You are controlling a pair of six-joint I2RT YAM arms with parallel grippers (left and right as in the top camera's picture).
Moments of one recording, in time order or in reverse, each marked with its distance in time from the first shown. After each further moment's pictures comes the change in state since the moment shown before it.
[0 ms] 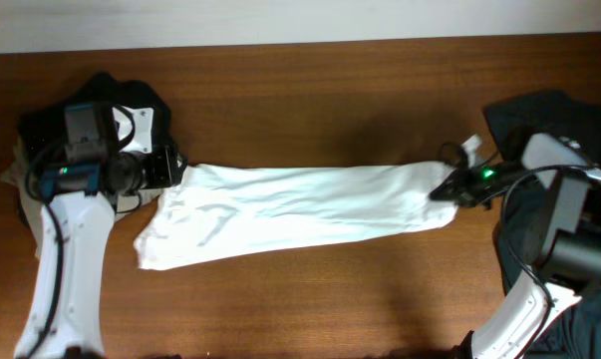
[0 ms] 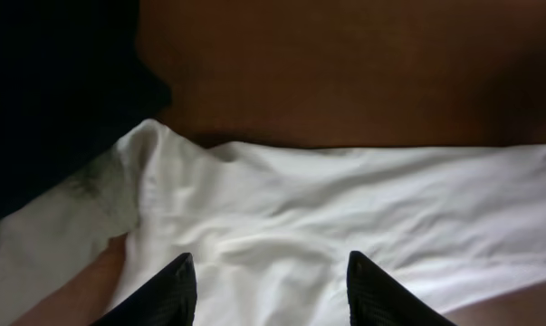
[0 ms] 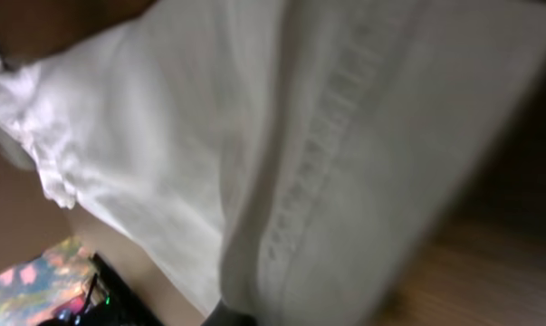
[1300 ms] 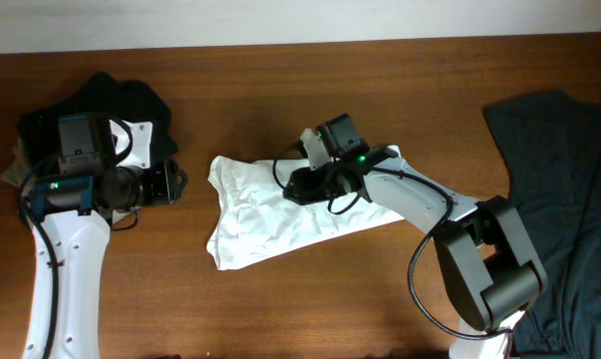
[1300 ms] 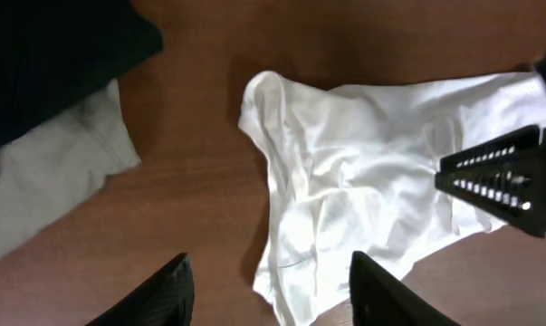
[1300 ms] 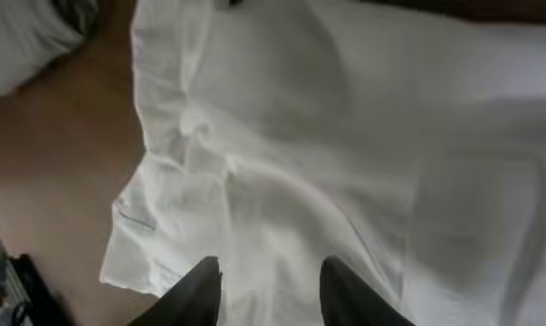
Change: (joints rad) left arm 0.000 -0.092 0.001 -0.157 -0.005 0.008; right arm 0.835 -0.156 -0.108 0.660 0.135 0.532
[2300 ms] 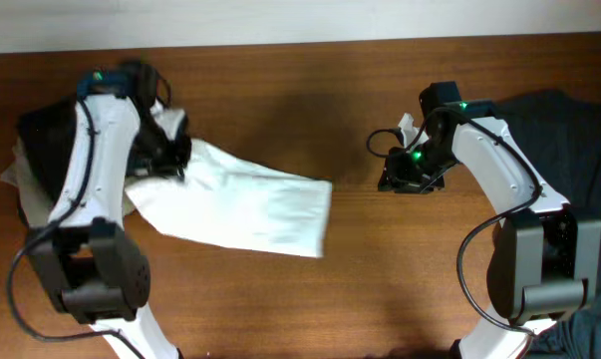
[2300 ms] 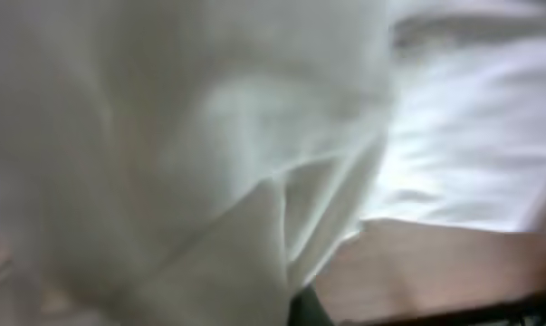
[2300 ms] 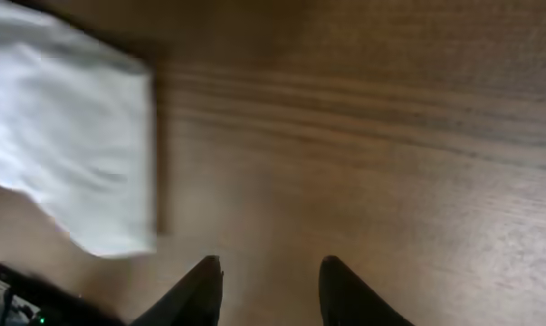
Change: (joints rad) left arm -0.117 0.599 0.624 -0.550 -0.193 0.010; right arm -0.392 -0.056 0.180 -0.706 0.137 -0.208
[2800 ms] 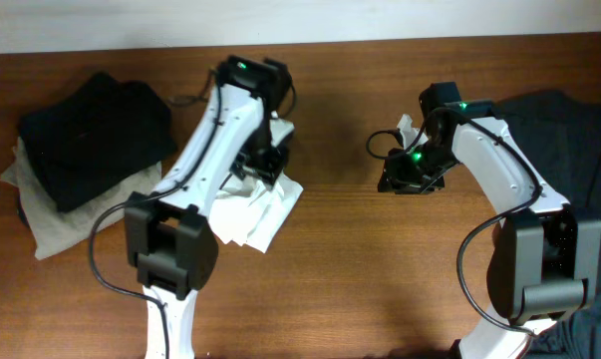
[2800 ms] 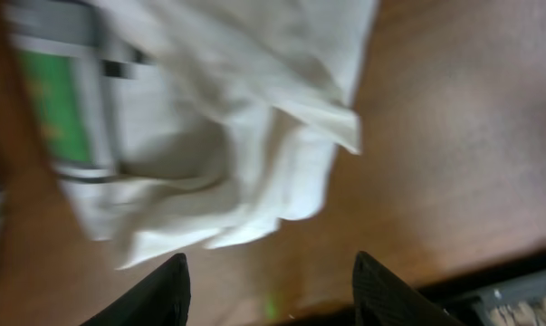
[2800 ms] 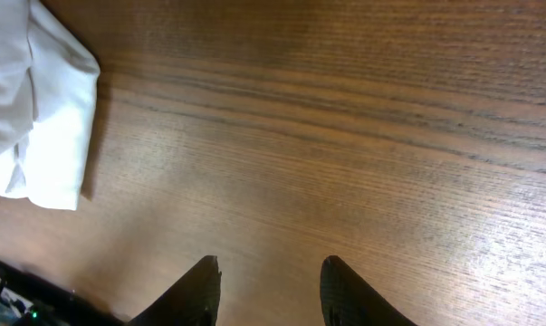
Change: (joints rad) left arm -0.424 0.217 0.269 -0.169 -0.085 -0.011; right arm 0.000 0.000 0.000 -0.006 -0.001 -0.032
